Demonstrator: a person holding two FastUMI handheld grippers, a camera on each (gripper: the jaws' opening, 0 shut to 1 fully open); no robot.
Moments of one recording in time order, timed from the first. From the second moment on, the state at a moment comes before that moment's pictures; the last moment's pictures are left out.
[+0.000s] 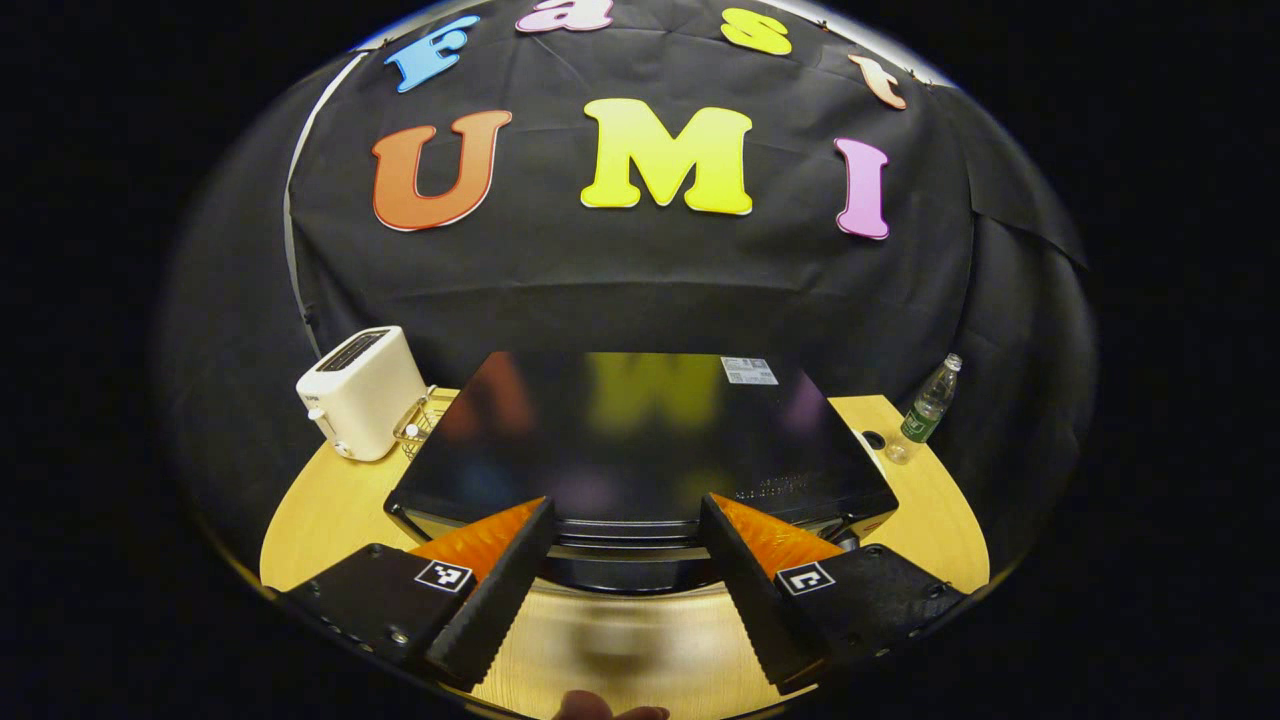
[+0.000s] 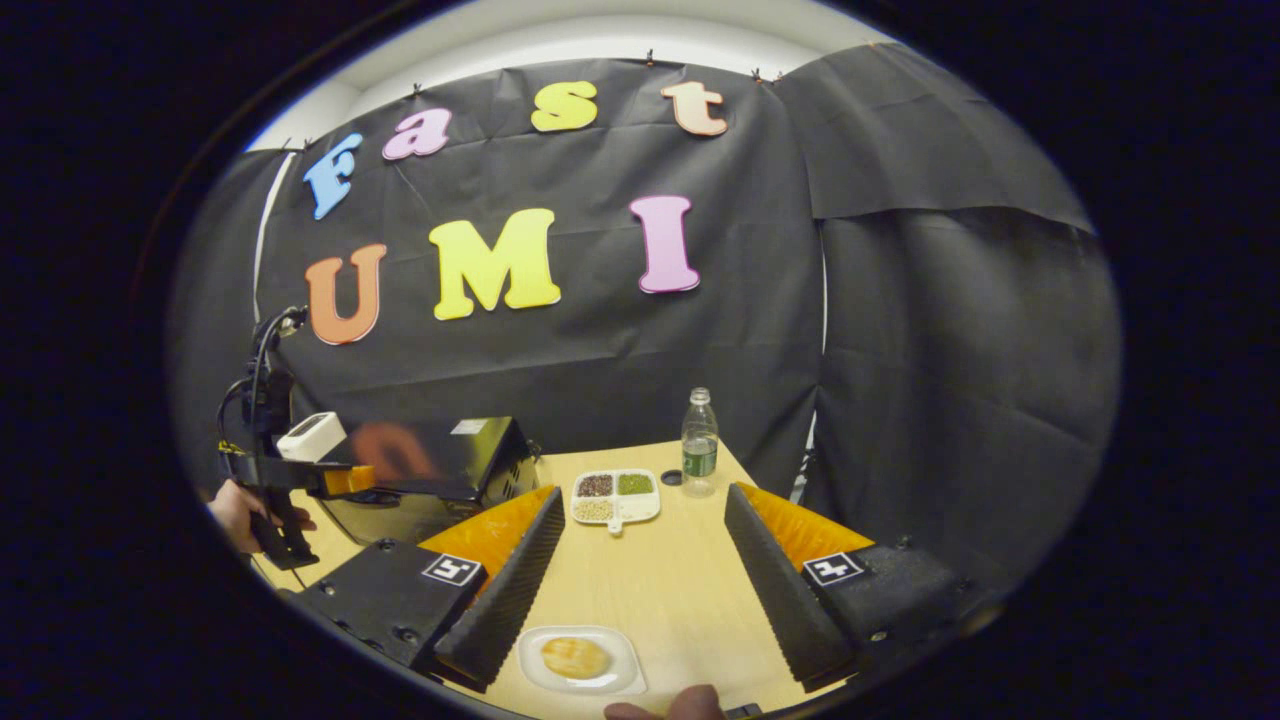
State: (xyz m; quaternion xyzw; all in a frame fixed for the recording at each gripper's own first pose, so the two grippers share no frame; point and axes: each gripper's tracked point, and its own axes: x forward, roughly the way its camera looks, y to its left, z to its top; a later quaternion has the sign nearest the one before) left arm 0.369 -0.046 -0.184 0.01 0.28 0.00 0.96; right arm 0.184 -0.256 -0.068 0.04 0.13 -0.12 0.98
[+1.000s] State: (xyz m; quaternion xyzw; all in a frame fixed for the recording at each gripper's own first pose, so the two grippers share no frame) left arm 0.268 -0.049 -0.219 0.02 0.34 -0.03 0.94; right arm 0.131 -0.226 -0.061 0.05 0.11 -0.15 0.98
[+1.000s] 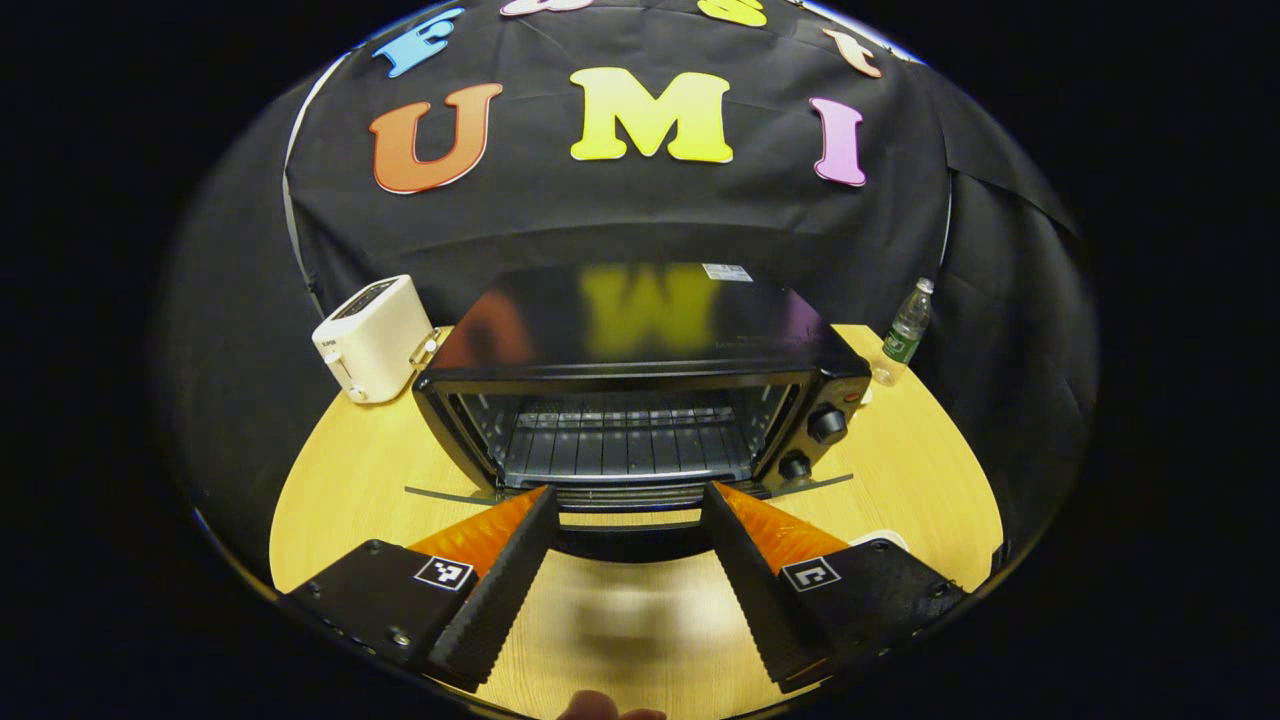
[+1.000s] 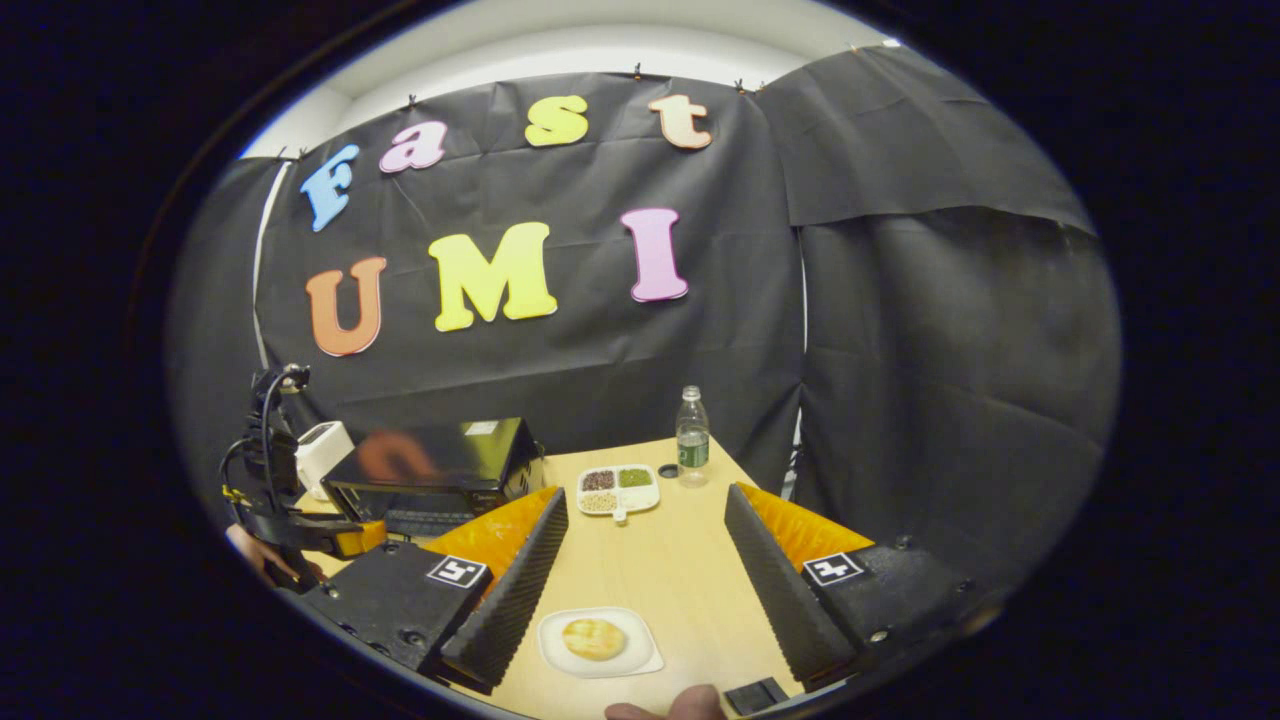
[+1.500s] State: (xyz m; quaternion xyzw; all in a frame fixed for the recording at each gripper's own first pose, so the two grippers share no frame) left arm 0.212 -0.048 -0.270 0.03 0.39 -0.05 0.92; right arm 0.107 -0.205 -0.059 0.04 0.13 -0.16 0.98
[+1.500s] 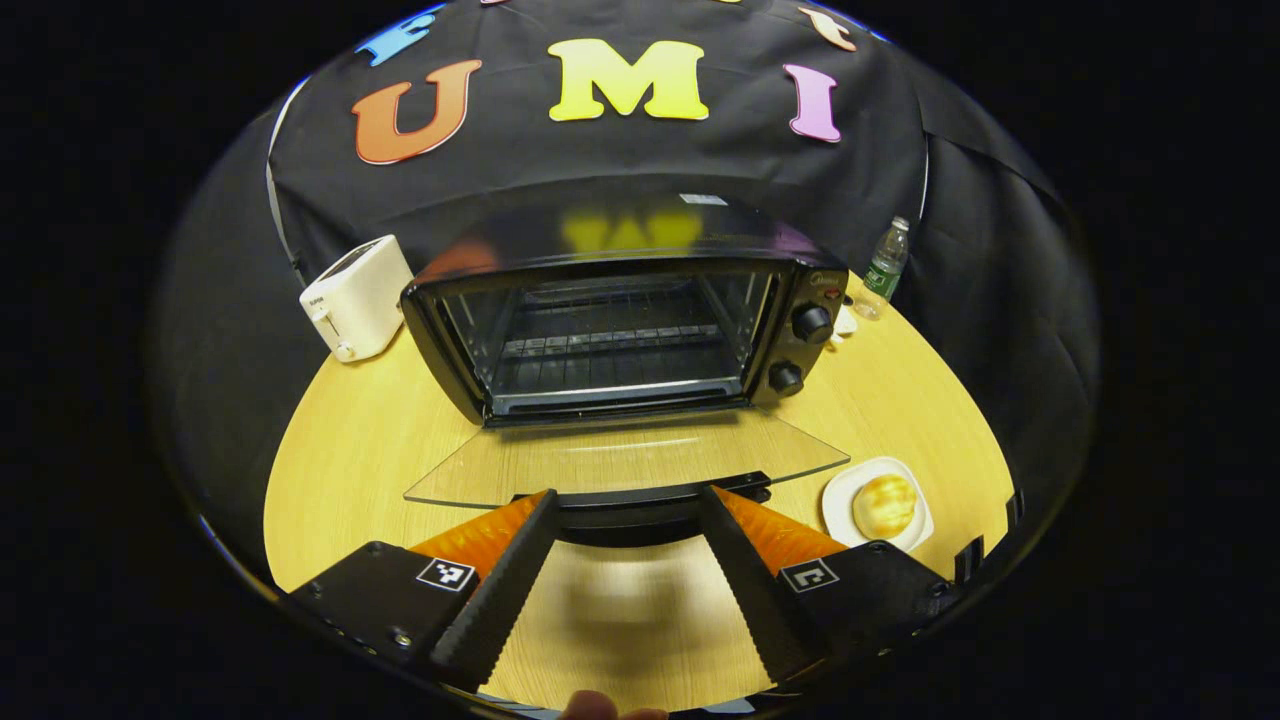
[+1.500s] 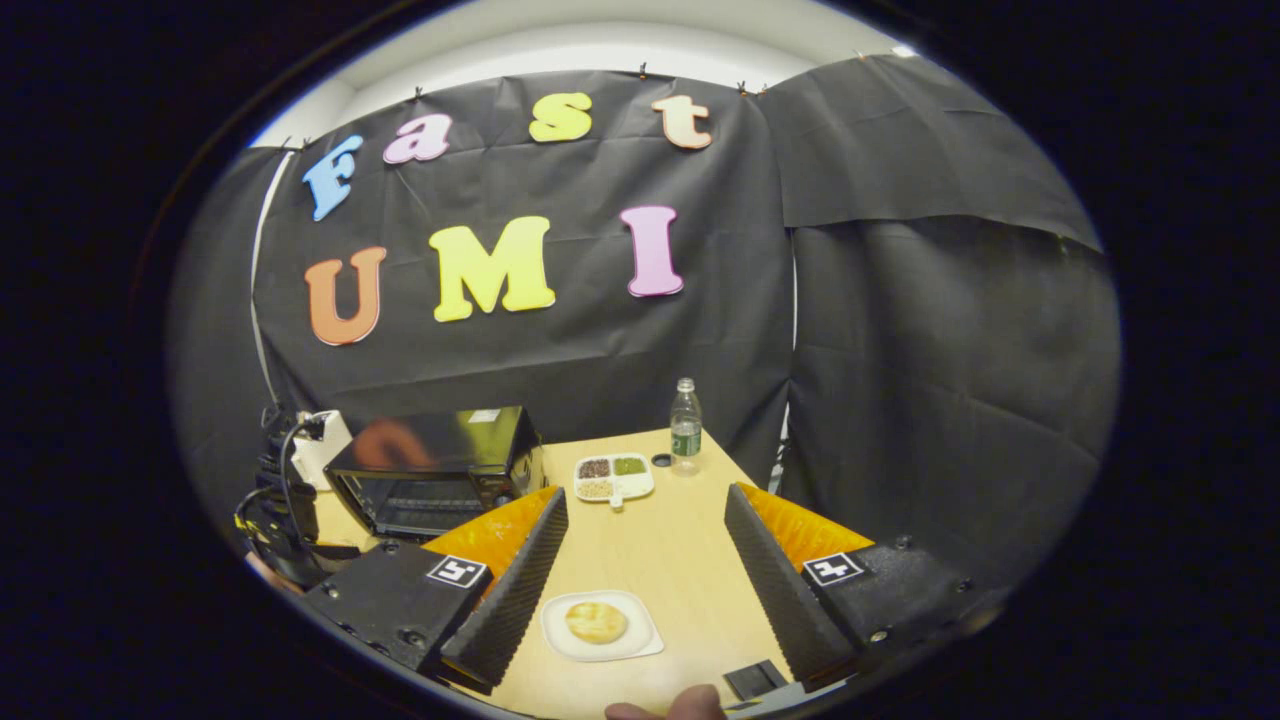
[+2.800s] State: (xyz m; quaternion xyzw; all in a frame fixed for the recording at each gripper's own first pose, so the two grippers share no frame) left arm 0.141 -0.023 -0.300 -0.07 0.42 -0.06 0.90; right arm 0.028 -0.167 -0.136 0.04 0.24 -0.16 0.96
